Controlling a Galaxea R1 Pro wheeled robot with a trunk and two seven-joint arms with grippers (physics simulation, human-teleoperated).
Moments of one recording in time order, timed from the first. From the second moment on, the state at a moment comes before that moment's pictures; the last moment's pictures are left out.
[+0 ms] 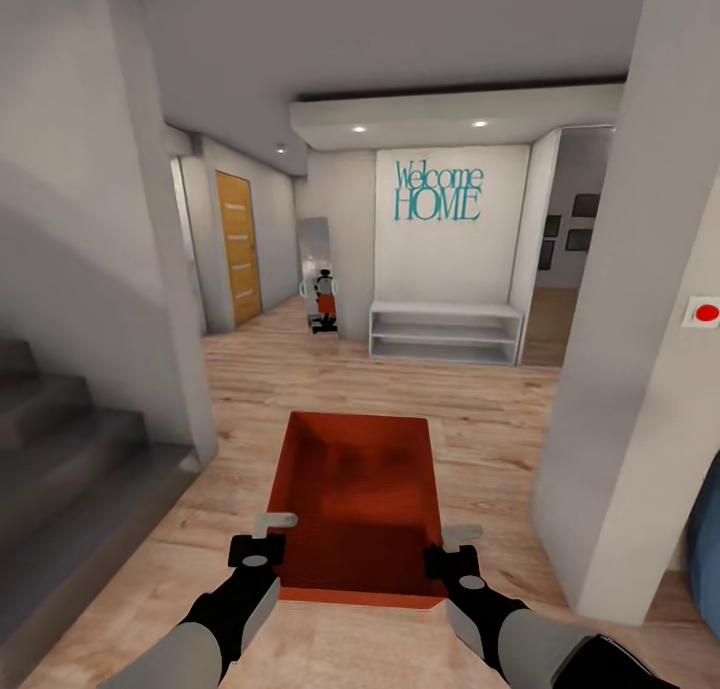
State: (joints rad) left arm -0.62 -0.12 -0.10 -0.37 -0.01 0.07 0.39; right arm -0.73 0.12 0.55 -0.01 -0.45 -0.24 -0.17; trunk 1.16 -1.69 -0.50
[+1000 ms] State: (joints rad) left arm -0.62 -0.12 -0.10 -0.37 -0.01 0.07 0.39; right arm -0.73 0.12 0.55 -0.01 -0.45 -0.24 -0.17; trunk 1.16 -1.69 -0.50
